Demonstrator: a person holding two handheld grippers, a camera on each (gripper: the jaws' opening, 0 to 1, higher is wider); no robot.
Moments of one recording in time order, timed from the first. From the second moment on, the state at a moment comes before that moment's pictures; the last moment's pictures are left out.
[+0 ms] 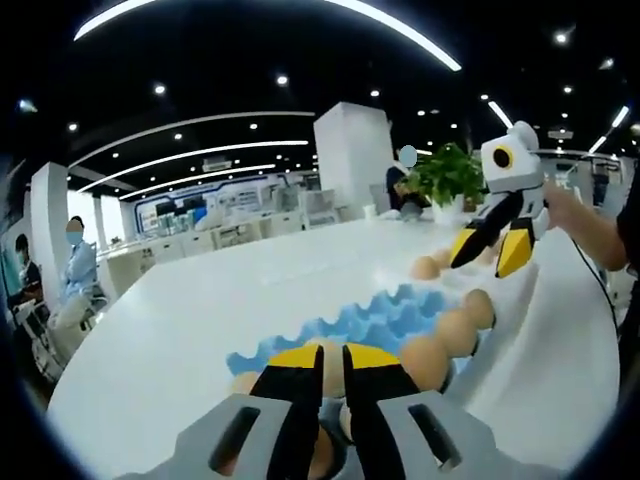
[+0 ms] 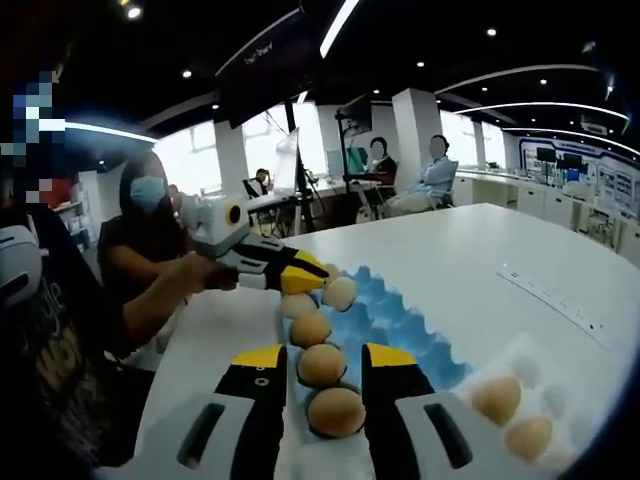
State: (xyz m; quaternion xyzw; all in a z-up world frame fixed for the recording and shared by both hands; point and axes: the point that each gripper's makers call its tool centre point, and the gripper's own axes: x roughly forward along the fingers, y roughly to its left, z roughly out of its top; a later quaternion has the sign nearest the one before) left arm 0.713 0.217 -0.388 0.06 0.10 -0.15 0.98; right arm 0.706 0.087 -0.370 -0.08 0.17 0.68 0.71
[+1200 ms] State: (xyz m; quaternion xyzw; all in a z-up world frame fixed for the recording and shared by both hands) left arm 0.694 0.166 -0.375 0.03 0.06 -0.21 0.98; right arm 0.728 0.043 -0.377 -0.10 0.17 0.64 0.74
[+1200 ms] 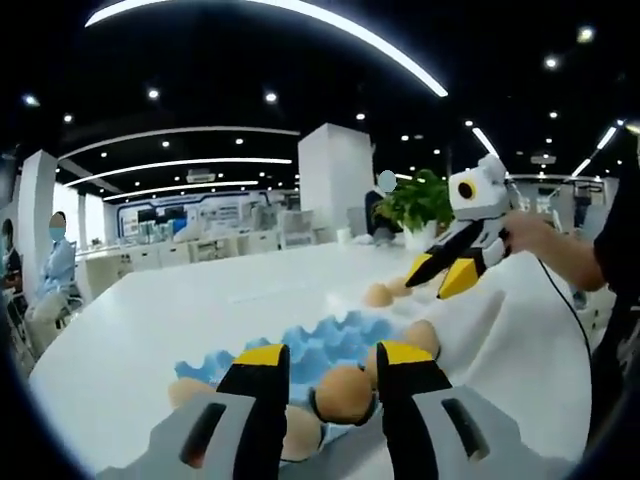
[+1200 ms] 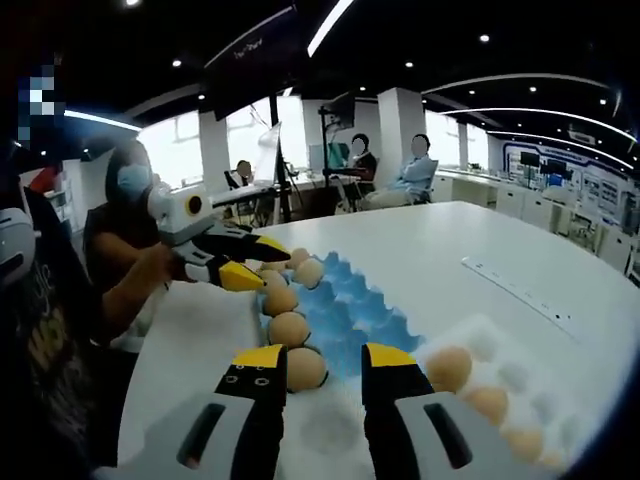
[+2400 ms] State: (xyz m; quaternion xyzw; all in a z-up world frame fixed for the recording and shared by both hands) left arm 0.686 0.141 -0.375 0.04 0.07 -0.23 0.97; right arm 0.766 -0.035 -0.393 -0.17 0.18 0.56 0.79
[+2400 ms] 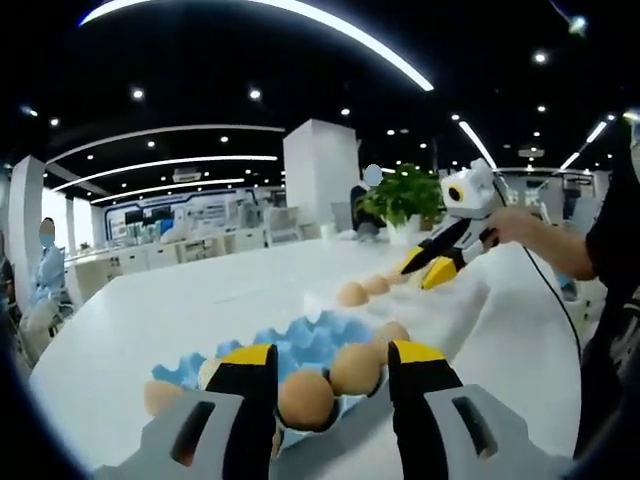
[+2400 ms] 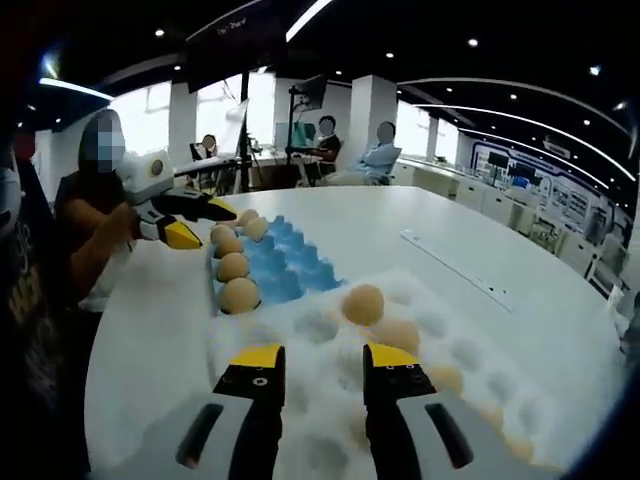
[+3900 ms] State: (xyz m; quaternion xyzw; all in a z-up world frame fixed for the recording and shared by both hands) left arm 0.682 0.132 -0.375 0.06 0.07 -0.25 0.96; right arm 0.798 -0.079 -0.425 -0.20 0.26 0.55 0.77
